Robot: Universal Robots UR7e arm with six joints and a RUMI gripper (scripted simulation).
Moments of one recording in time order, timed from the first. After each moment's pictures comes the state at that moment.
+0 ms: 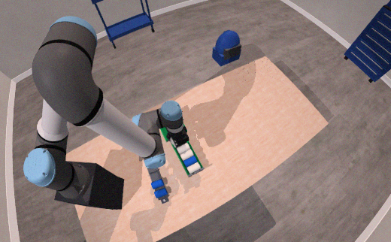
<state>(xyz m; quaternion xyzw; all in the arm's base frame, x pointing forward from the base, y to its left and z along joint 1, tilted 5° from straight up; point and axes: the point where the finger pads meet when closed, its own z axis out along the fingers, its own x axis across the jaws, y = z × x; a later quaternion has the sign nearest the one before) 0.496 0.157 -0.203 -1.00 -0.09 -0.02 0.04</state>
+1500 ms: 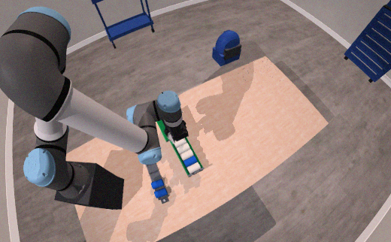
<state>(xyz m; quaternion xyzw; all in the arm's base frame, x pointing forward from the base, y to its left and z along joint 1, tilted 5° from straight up) 0.495 0.153 -0.142 -1.00 -0.09 -0.02 0.04</state>
